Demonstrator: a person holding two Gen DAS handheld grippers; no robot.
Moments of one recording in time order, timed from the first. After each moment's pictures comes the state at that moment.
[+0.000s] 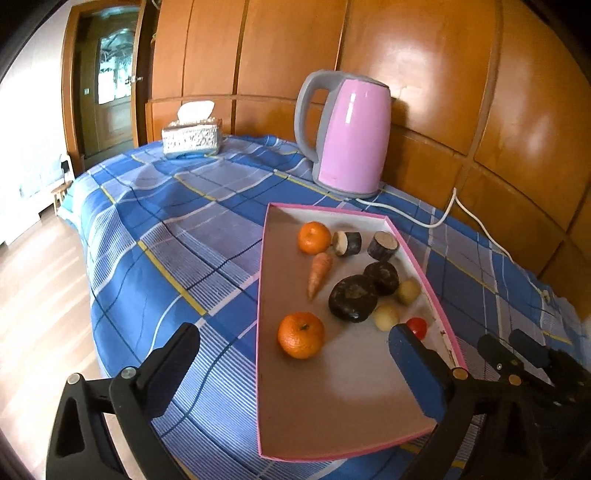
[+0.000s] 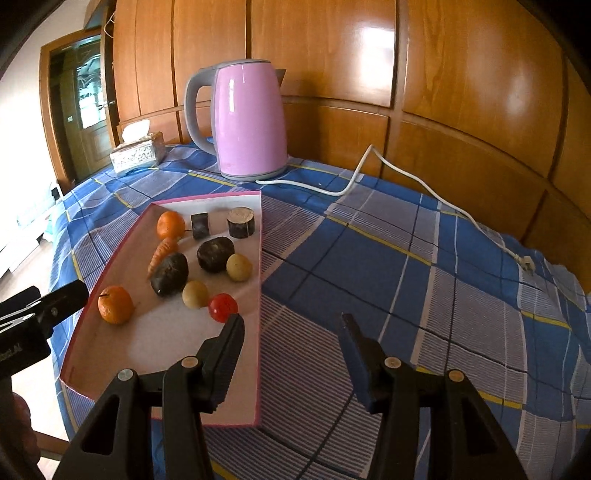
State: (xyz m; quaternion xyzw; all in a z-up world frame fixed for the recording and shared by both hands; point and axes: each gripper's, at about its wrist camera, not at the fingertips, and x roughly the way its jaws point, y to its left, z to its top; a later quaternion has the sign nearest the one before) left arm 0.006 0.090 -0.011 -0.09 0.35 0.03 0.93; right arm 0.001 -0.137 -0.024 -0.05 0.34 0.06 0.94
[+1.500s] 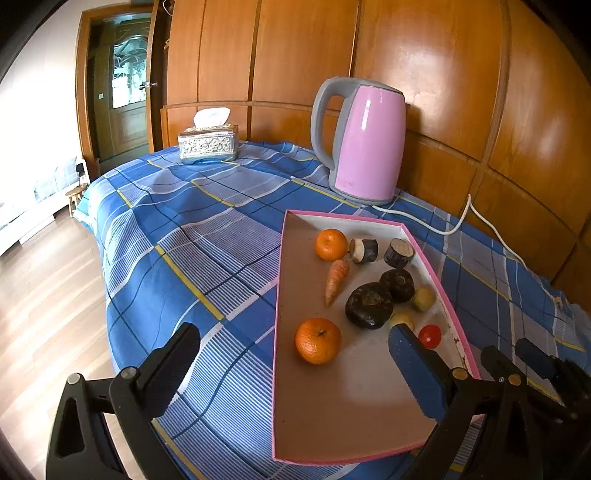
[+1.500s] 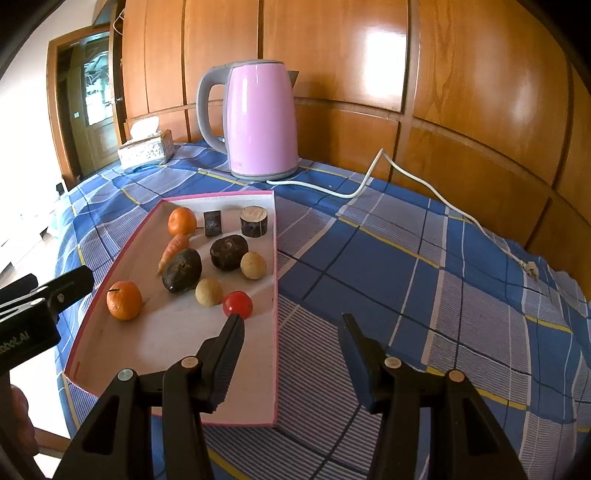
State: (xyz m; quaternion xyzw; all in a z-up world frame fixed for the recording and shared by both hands) left arm 0.005 0.094 -0.009 -0.09 0.34 0.06 0.93; right arm -0.004 -0.127 -0.027 -0.06 0.34 0.07 0.94
